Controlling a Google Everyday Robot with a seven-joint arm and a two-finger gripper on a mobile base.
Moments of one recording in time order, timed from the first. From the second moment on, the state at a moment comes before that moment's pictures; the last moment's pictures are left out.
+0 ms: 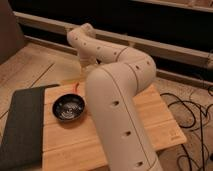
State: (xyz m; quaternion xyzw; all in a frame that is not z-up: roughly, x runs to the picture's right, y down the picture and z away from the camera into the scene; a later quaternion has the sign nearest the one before) arm -0.127 -0.096 0.859 -0.22 0.14 0.51 0.82
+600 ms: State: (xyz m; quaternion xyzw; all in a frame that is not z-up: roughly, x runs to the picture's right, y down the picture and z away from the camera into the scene) arm -0.204 -0.008 0.769 -0.28 0.07 0.45 0.84
